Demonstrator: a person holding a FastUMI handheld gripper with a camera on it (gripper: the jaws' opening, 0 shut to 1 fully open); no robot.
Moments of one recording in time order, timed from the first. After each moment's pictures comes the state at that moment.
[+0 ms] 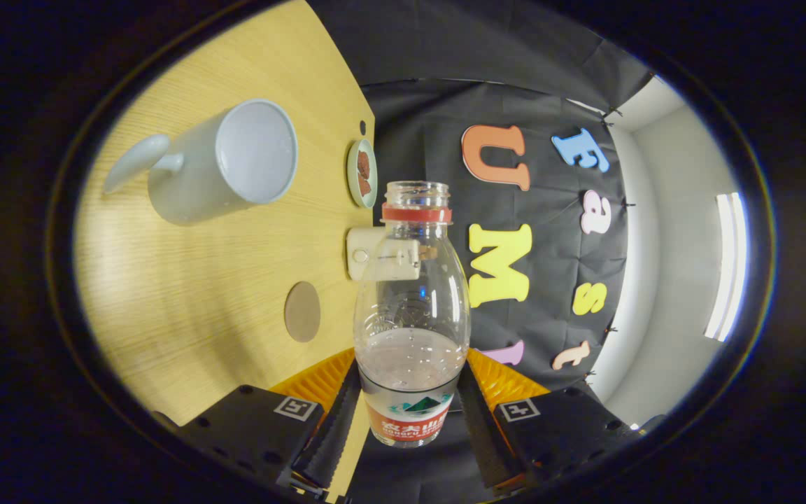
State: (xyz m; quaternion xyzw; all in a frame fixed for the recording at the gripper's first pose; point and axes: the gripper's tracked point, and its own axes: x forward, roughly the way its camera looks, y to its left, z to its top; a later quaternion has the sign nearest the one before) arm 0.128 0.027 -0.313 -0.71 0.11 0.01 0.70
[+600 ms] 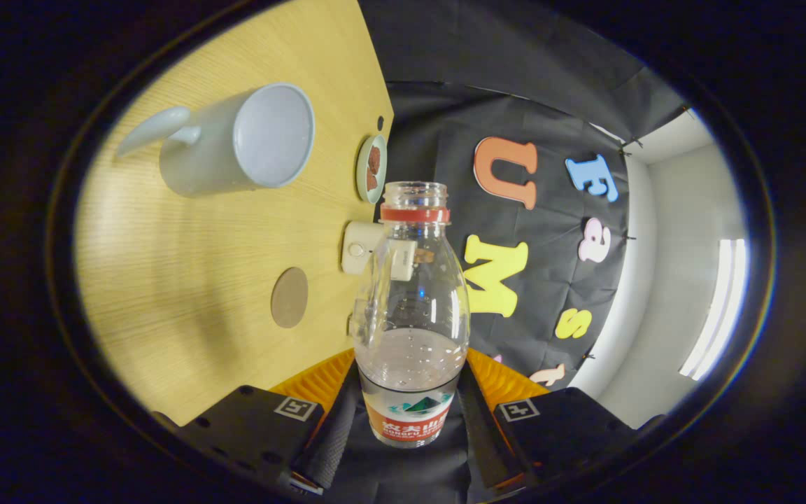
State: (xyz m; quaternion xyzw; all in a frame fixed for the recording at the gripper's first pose) arm 0.127 0.035 -0.302 -0.77 0.10 0.01 0.64
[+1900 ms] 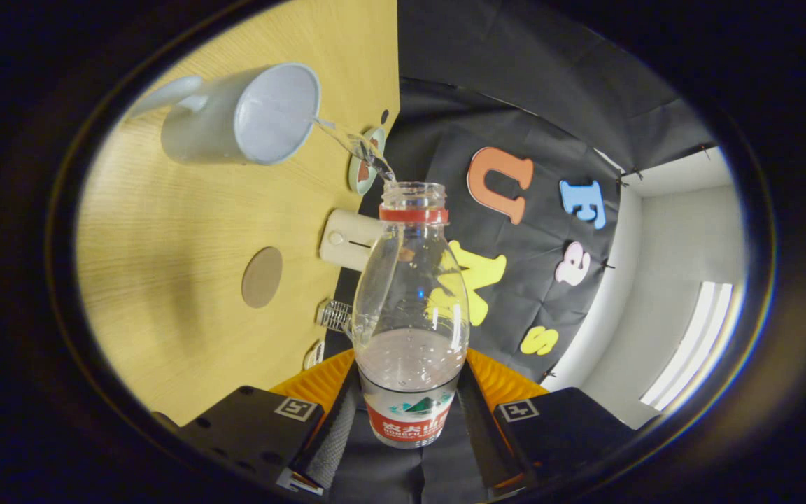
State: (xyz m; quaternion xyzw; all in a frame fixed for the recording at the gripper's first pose) arm 0.130 0.038 -0.274 -0.81 0.07 -0.02 0.58
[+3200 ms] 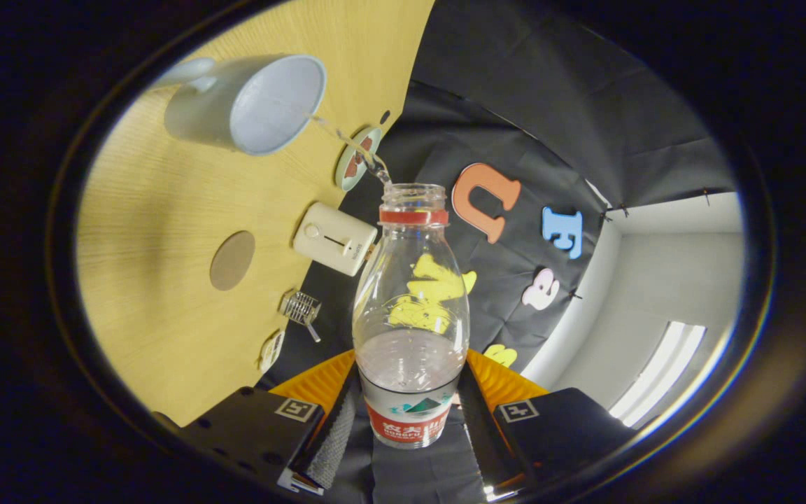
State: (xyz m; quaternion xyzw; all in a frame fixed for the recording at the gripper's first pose) arm 0.133 0.061 -0.245 -0.86 0.01 -0.04 0.52
